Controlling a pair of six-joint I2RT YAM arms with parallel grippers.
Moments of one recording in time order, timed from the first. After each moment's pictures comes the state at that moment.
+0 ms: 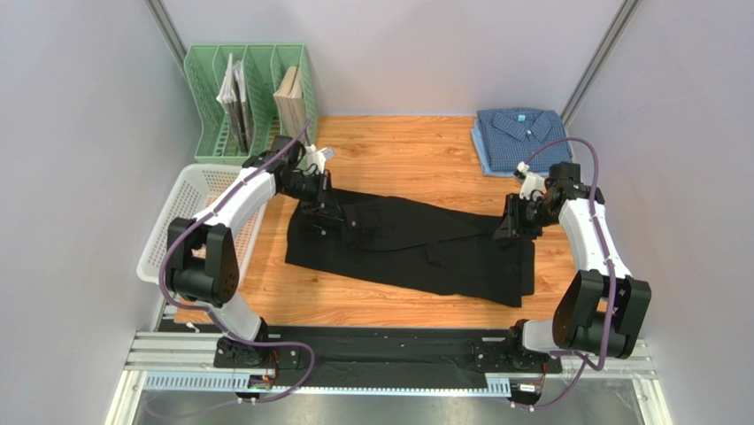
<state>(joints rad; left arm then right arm) -0.23 1.64 1.26 -0.74 0.77 -0.17 -0.20 1.37 1.06 -0.96 -0.52 -0.17</state>
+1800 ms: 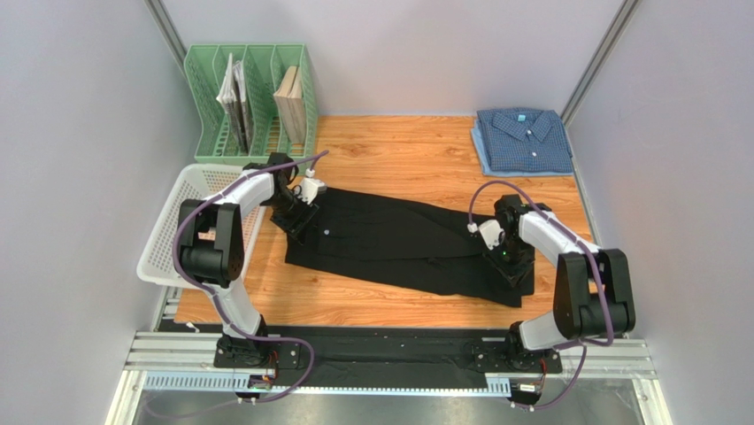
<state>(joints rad) -0.13 1.78 1.20 -0.87 0.27 0.52 0.09 1.44 0.82 -0.98 0.05 -0.51</state>
